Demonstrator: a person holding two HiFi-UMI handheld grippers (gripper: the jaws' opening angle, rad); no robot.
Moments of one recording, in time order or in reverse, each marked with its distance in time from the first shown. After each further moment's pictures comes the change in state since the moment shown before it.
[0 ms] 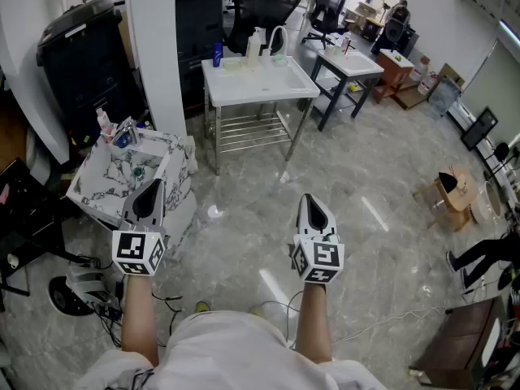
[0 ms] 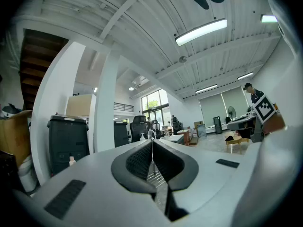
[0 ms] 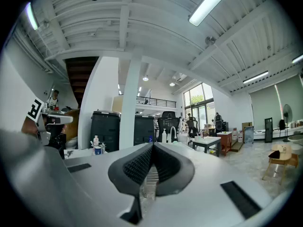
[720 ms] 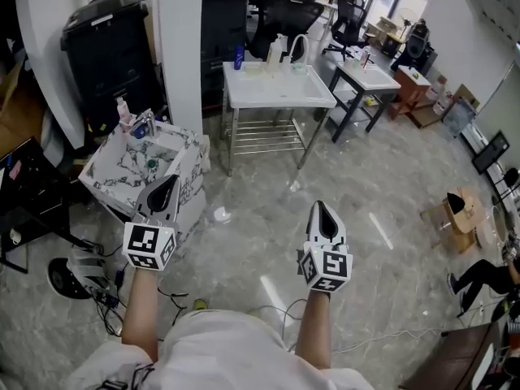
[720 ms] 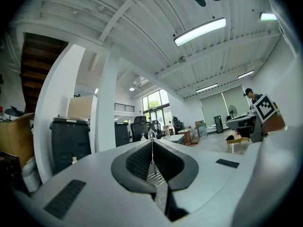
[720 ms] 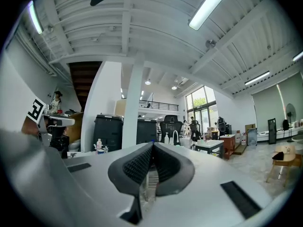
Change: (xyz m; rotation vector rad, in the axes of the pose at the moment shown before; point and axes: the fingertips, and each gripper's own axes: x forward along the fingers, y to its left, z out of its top) left arm -0.022 -0.019 0.010 0.011 -0.004 0.012; right arm -0.026 0.000 0.012 -0.001 -0.048 0.030
